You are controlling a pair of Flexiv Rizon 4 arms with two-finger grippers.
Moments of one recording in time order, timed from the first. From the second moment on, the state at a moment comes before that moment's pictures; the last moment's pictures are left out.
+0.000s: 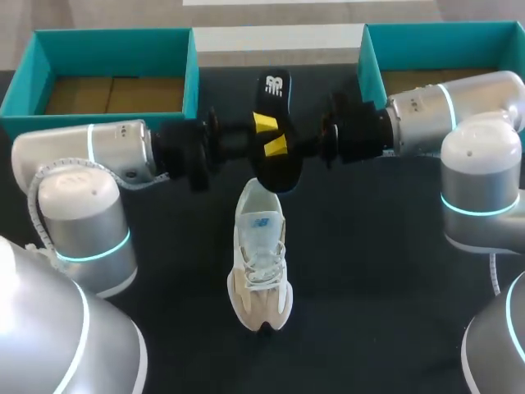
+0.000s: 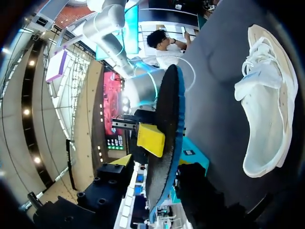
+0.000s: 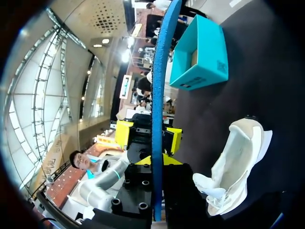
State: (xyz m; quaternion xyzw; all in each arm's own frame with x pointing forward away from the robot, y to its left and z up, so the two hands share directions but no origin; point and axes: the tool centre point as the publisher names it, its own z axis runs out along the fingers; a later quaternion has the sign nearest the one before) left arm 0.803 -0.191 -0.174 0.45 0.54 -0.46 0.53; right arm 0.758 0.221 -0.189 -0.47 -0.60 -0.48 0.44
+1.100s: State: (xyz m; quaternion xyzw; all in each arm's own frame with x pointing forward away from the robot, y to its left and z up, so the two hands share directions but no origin) left arm 0.792 -0.098 -0.211 0.26 0.76 -0.52 0.28; right arm 0.771 0.218 -0.172 -0.28 -0.70 -0.63 0.21
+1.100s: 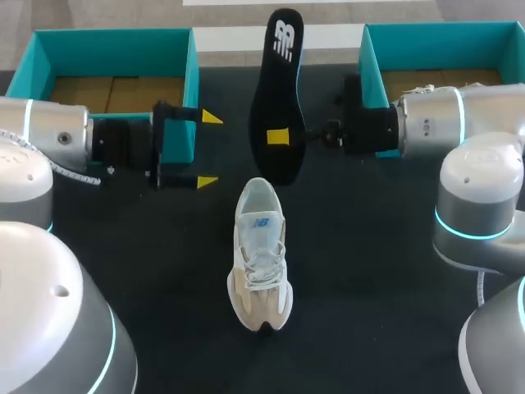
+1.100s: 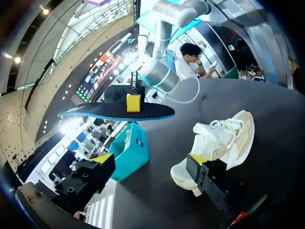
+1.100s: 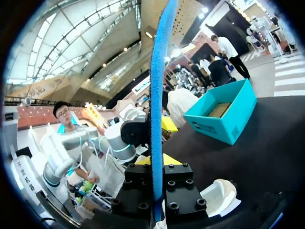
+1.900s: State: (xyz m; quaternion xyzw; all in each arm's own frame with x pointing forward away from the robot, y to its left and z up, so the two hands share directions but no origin) left arm 0.766 -0.073 -0.283 0.19 0.85 -0.48 0.12; right arm 0.784 0.220 -0.183 -0.25 -0.73 -0.61 0.19
